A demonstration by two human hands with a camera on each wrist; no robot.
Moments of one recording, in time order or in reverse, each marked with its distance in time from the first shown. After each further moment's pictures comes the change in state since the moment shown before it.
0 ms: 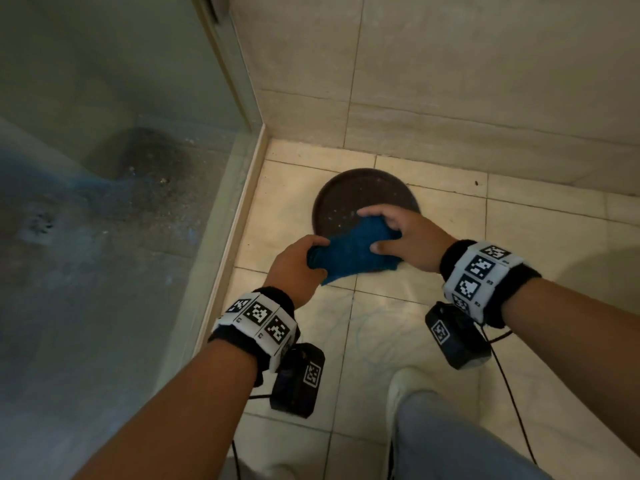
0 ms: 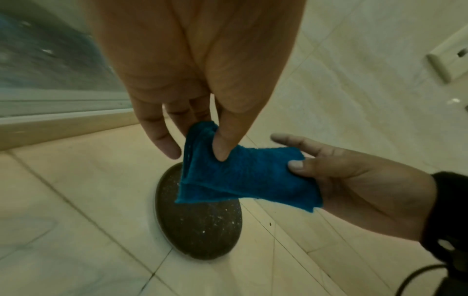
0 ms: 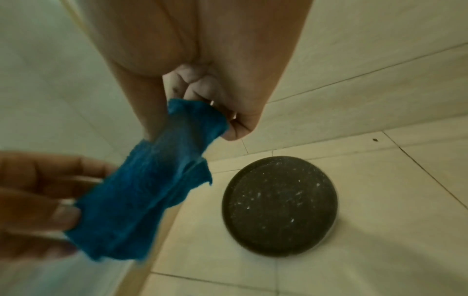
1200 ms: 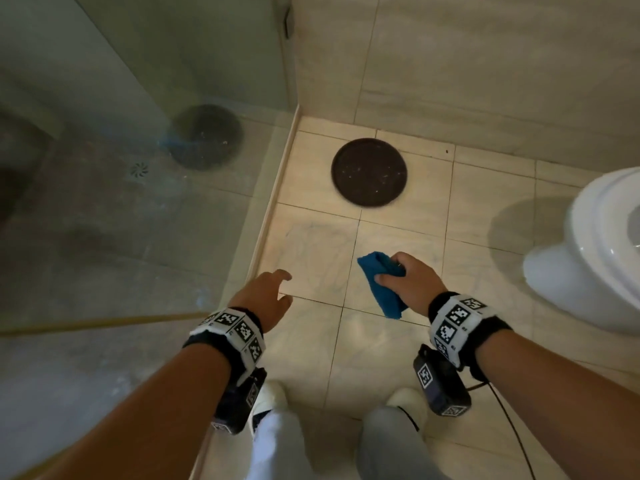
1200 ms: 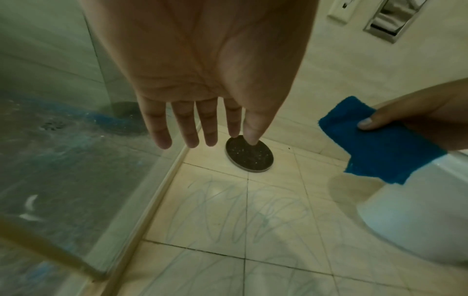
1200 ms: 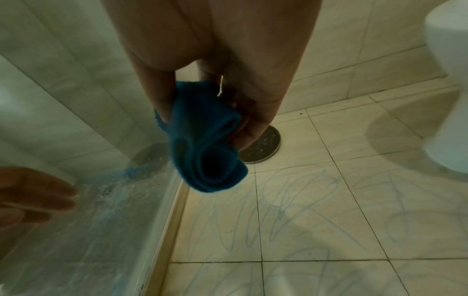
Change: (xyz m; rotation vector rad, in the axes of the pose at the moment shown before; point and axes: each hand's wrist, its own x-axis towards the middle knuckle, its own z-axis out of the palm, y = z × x) left_hand -0.344 -0.043 -0.072 0.530 -0.158 -0.117; right_hand -0.308 -0.091 0.153 -0.059 0.197 0.317
